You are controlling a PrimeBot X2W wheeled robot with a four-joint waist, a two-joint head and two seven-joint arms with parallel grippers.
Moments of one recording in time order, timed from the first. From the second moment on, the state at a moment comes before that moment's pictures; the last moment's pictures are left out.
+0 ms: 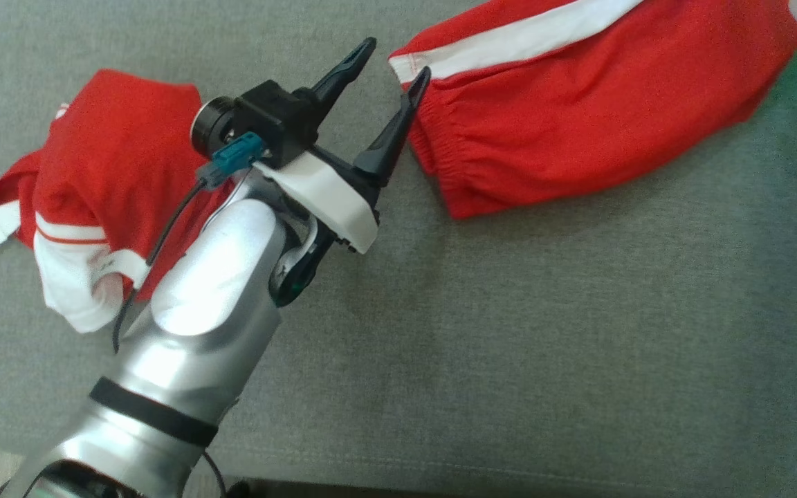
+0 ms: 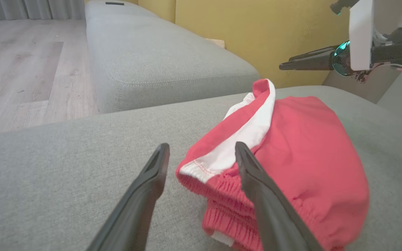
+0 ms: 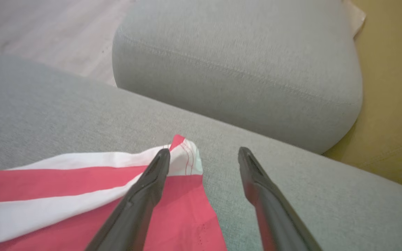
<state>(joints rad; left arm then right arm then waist) -0.78 0.09 -0.66 0.51 -0.42 -0.13 -0.26 -1.29 -0.47 0.68 0.98 0.55 0.13 0.29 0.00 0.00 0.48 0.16</state>
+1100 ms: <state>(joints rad) -0.21 0.06 -0.21 0.25 -0.29 -0.12 -0.26 -0.48 -0.19 0.18 0.63 0.39 0.13 -0.25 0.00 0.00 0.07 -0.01</state>
